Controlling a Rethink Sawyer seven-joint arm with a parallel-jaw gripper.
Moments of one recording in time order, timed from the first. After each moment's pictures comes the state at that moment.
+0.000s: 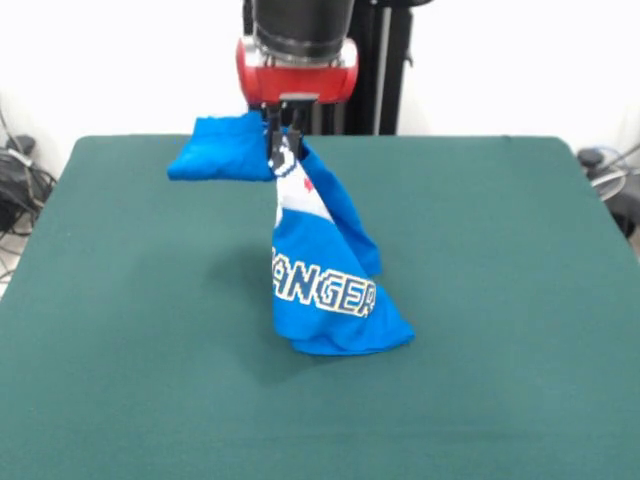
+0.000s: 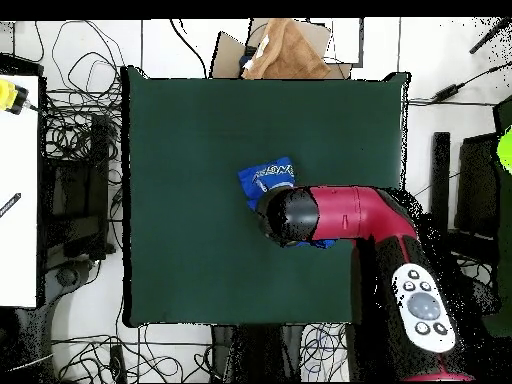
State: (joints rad) arm -0.51 -0.83 0.30 1.74 -0.44 0.73 1.54
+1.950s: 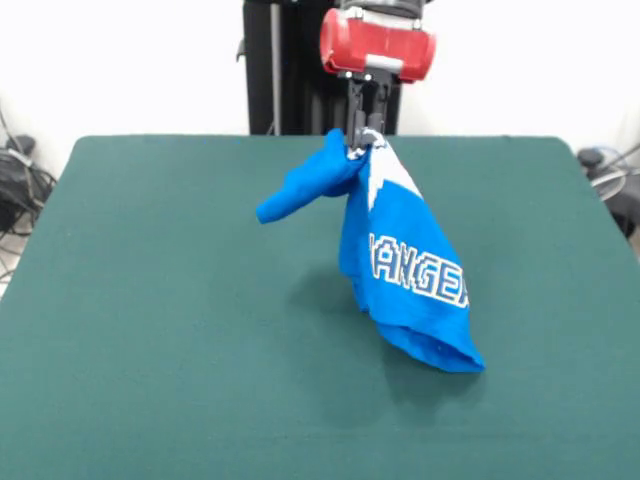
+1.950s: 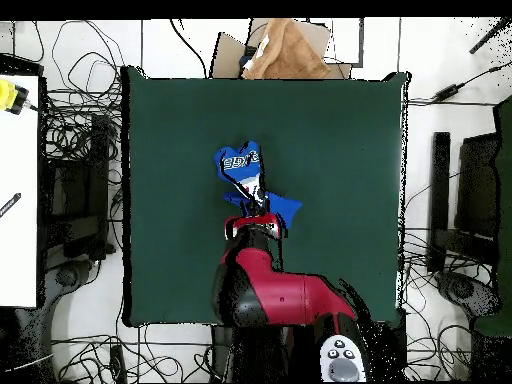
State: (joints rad) arm -0.25 -0.85 -0.02 2.09 -0.33 -0.32 1.56
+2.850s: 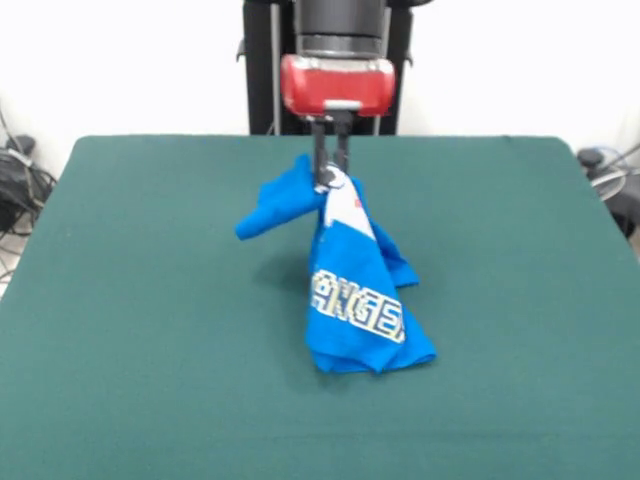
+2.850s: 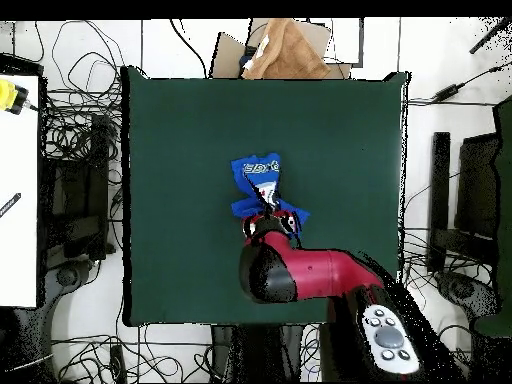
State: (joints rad) arm -0.44 -0.80 0.17 2.01 -0.43 -0.04 1.56
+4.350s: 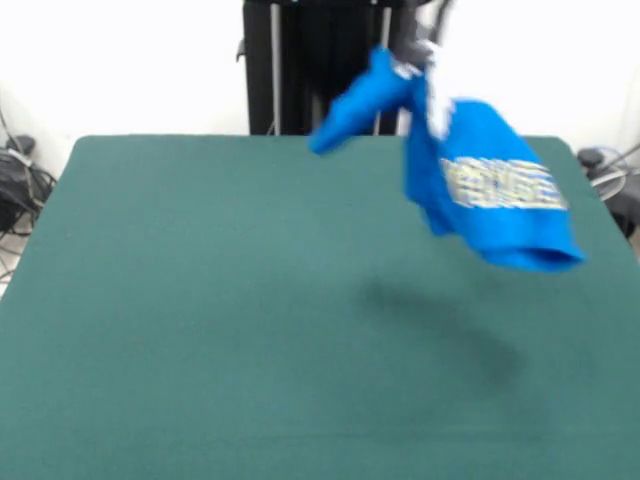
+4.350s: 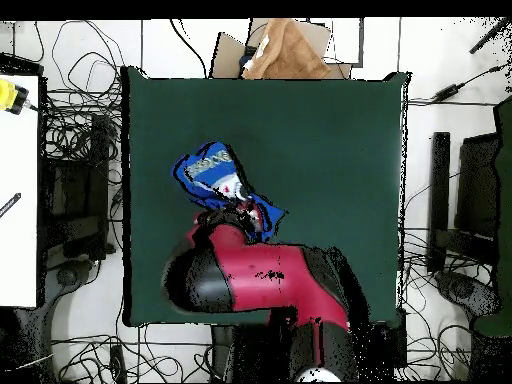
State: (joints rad) arm -0.22 -1.12 0.08 1.96 -0.27 0.39 1.55
